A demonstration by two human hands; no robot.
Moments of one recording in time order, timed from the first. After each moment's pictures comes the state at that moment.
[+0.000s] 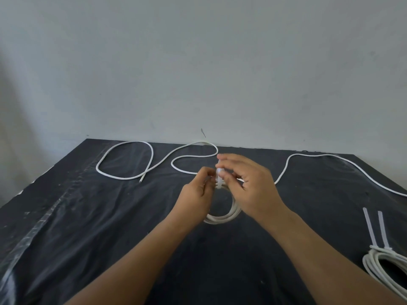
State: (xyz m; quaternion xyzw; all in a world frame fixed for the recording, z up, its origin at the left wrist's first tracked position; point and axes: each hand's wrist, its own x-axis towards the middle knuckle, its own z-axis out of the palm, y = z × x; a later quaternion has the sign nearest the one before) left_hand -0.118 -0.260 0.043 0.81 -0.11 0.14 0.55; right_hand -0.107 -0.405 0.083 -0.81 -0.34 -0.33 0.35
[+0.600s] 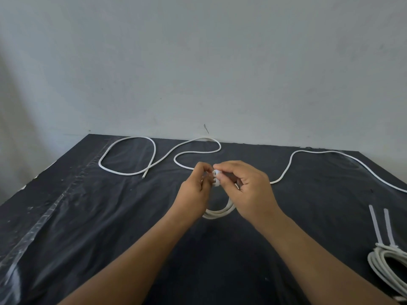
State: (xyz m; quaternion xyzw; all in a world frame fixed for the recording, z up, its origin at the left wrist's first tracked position) left_hand -0.114 -0.251 0.038 0.80 -0.09 0.13 0.58; right_hand -0.114 -0.391 0.068 -0.79 -0.32 -0.31 0.42
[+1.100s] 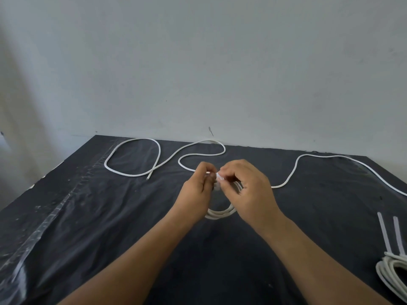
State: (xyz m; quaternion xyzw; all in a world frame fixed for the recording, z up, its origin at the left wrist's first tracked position) left_hand -0.112 -0.246 0.041 0.80 -0.10 0.16 0.57; right_hand -0.110 -0.388 0.071 -0.80 -0.34 -0.32 0.37
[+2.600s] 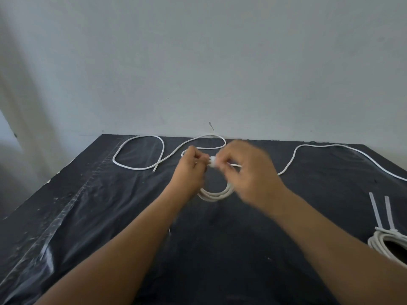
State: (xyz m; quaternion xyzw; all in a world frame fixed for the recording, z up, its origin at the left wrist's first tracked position) left_hand -0.123 -0.239 0.066 0.76 -0.04 0.16 0.63; right_hand -0.141 -0.387 0.103 -0.82 -0.36 -0.29 0.34
